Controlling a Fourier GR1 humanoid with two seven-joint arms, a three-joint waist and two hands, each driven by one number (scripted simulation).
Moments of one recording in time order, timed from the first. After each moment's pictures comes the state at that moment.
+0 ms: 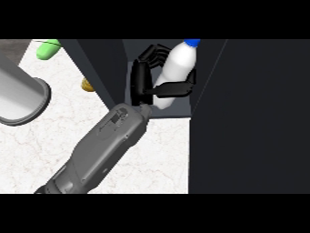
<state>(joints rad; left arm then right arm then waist) -0.85 0.00 -0.45 -0.93 0.50 0.74 -0.34 0.91 -0.18 -0.31 -2.36 -0.37 0.64 -0.34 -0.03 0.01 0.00</state>
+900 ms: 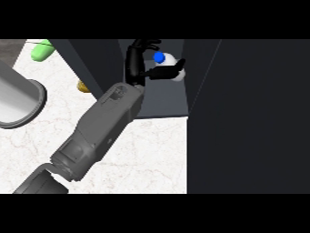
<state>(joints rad) -1.09 0.00 -0.36 -0.44 0.52 0.69 -0.50 0.88 -0.17 -0.28 -2.36 -0.40 0.66 -0.31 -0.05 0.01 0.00</state>
